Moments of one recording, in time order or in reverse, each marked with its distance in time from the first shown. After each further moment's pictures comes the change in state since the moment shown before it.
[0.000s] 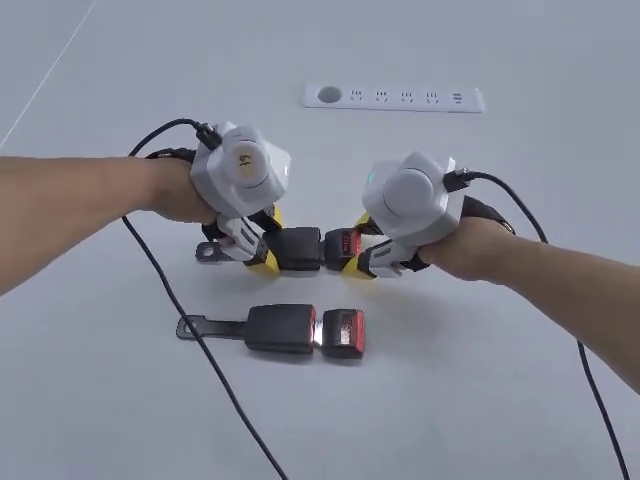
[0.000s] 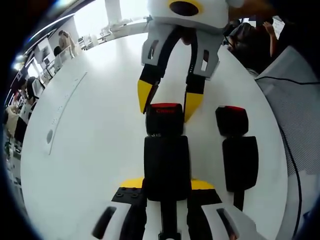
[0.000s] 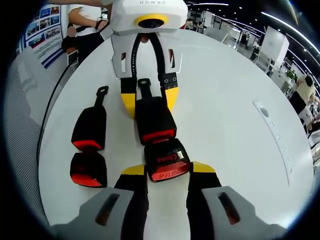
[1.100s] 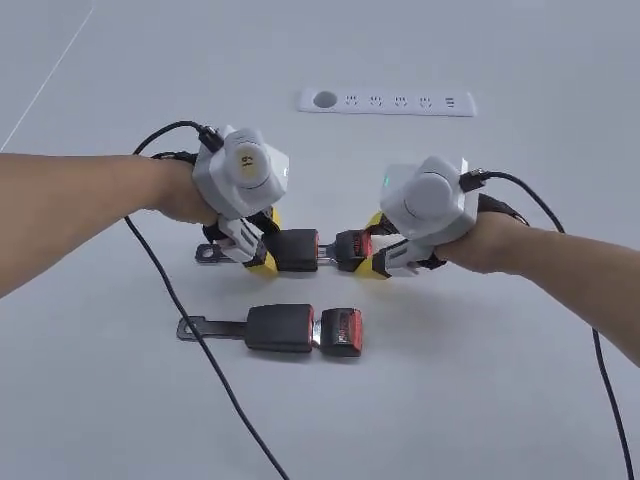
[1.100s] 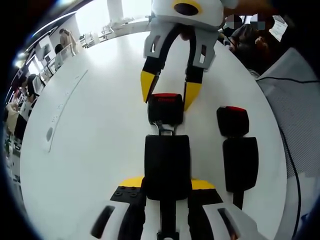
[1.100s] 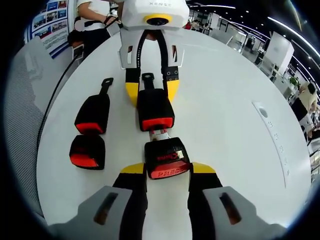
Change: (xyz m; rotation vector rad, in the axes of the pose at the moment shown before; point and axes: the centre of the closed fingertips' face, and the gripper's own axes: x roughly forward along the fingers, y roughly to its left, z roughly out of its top) left arm -0.001 -0.001 -0.001 -0.017 0.007 -0.001; right arm -0.012 0.000 -0.015 -0.061 0.003 0.018
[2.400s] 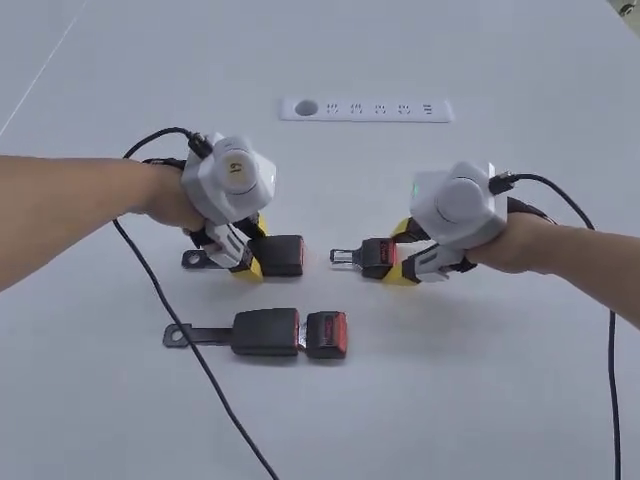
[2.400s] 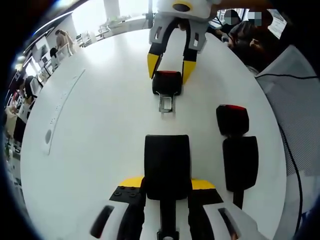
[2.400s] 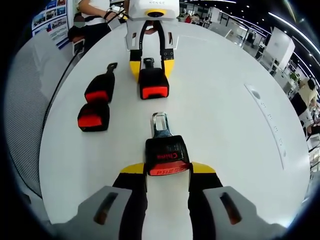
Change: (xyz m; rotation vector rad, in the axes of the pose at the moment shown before) left arm 0.001 0.001 -0.001 0.019 0.030 -0.010; right arm -0.034 -0.008 -0.049 0.010 0.063 0.006
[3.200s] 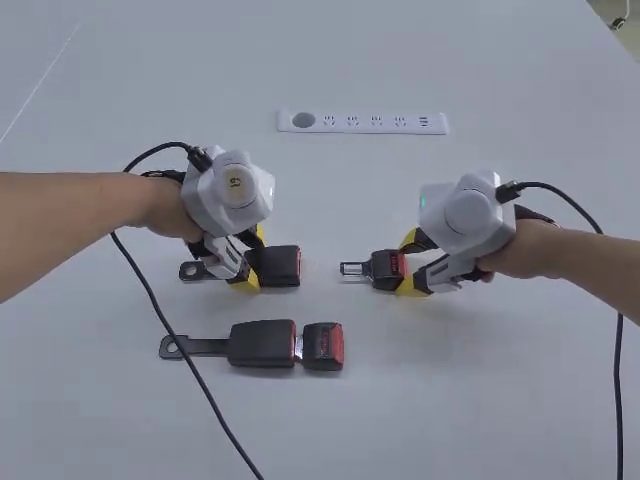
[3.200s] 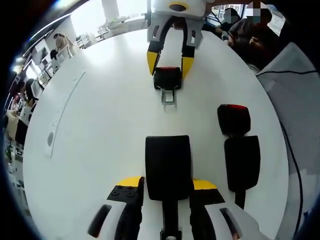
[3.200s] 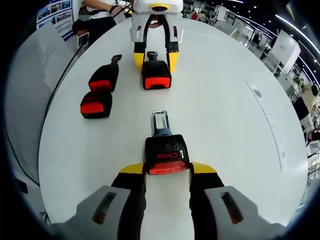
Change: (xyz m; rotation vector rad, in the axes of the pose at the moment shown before) left arm -0.001 0.002 0.002 0.019 0.007 0.023; right arm -0.005 -0.005 -0.014 -0.049 0.042 0.020
